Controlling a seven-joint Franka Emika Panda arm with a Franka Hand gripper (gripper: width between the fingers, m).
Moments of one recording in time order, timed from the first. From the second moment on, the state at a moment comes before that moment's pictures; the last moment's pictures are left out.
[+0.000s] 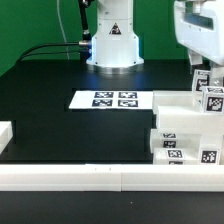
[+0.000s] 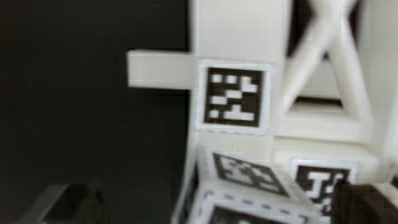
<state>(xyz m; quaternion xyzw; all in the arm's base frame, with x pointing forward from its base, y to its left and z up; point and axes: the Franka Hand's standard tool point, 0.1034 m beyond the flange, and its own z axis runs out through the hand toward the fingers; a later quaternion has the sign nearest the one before) 0.571 0.113 0.120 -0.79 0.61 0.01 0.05</state>
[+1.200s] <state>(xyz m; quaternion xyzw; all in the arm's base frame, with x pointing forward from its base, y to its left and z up) 0.572 0.107 0.118 -0.98 0.18 -0.03 0.01</state>
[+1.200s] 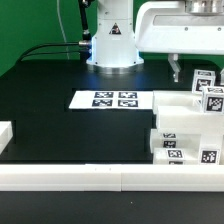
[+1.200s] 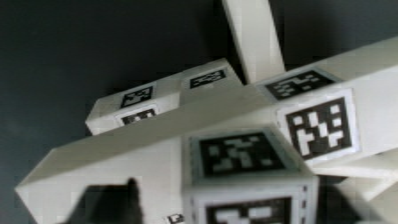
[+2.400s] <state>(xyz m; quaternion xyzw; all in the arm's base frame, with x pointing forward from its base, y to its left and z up) 0.580 0.111 0.117 -0.67 0.74 -0.03 0.09</state>
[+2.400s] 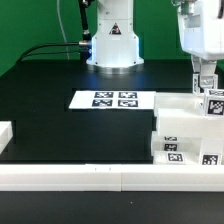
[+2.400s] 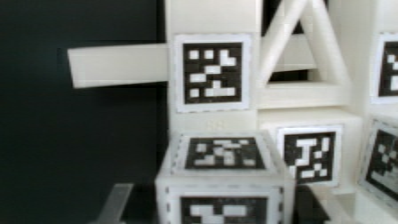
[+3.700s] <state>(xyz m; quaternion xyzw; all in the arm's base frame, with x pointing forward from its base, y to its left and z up) 0.588 0.105 0.117 -0.97 0.23 -0.04 0.02</state>
